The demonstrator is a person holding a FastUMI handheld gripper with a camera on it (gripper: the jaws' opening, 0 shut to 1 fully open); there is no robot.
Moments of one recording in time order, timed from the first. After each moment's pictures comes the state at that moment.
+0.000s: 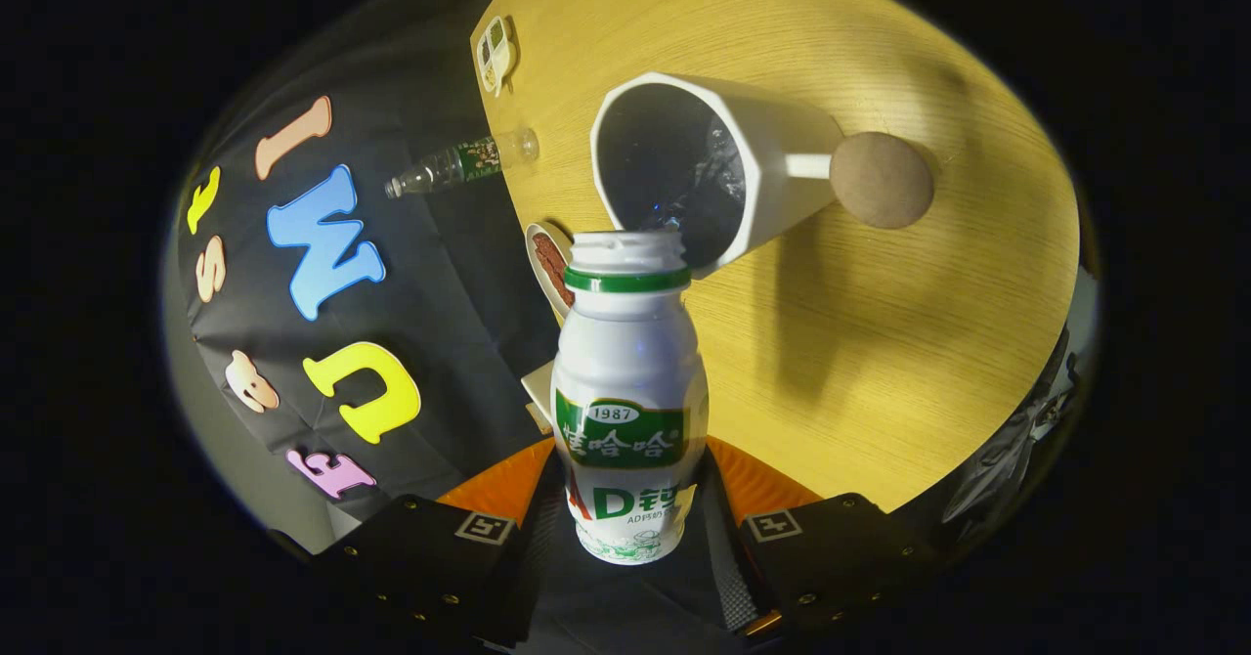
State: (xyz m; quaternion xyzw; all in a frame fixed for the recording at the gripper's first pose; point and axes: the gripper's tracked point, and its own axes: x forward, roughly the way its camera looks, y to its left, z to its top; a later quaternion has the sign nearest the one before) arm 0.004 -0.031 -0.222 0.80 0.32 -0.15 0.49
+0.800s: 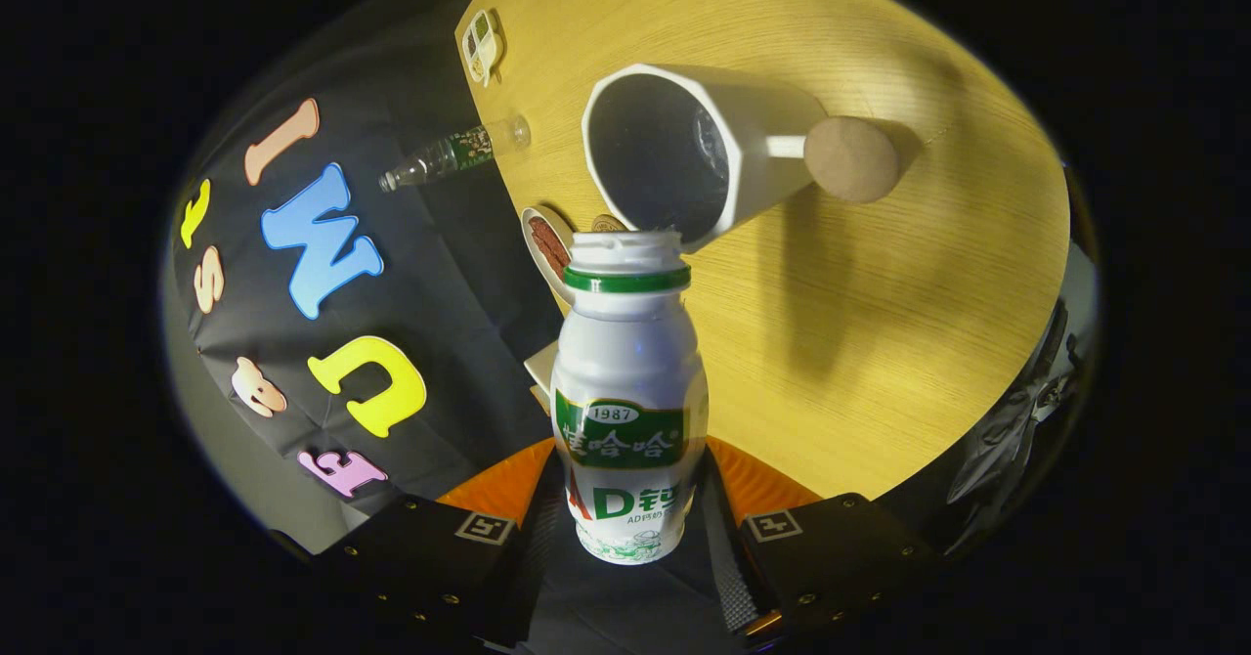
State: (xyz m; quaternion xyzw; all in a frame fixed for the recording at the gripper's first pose) arm 0.003 -0.027 -0.216 0.81 0.33 -0.13 0.46
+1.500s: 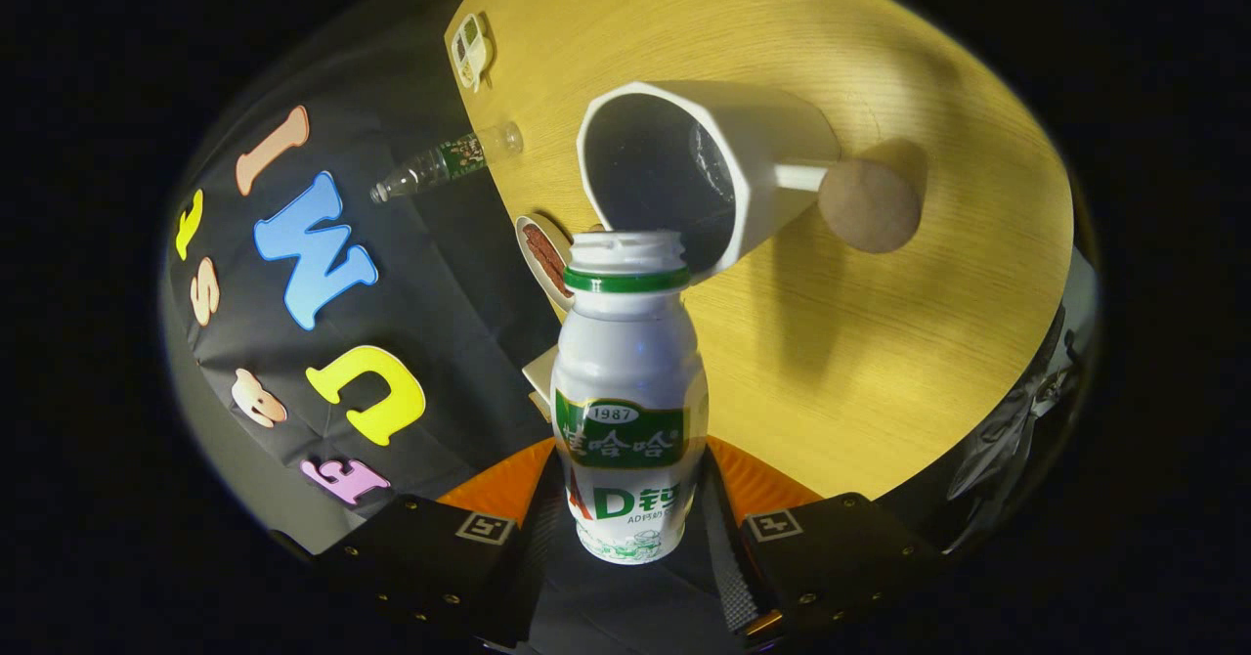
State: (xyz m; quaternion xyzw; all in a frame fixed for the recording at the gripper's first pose) arm -0.004 -0.034 -0.220 0.80 0.34 -0.14 0.47
